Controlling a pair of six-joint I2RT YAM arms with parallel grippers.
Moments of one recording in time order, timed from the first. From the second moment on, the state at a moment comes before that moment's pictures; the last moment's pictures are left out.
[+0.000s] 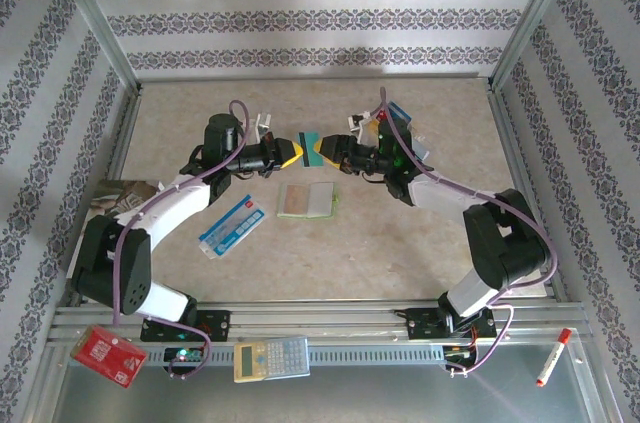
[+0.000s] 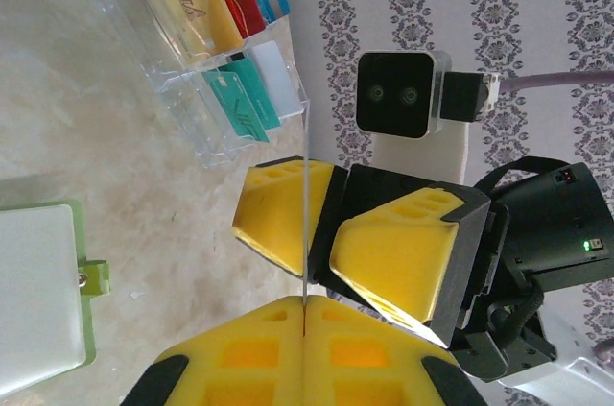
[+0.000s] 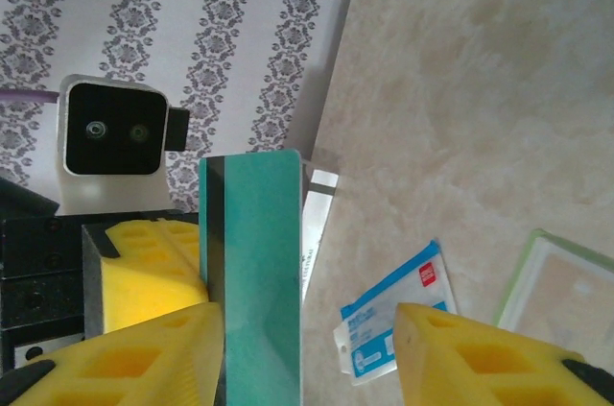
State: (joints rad) left arm -0.31 1.47 0.91 0.18 0.79 -1.02; right arm 0.43 1.61 0.88 0.46 -0.77 1.04
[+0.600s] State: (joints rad) left arm -0.30 1.48 0.91 0.18 0.79 -1.03; right arm 0.43 1.61 0.89 0.51 -0.80 1.02
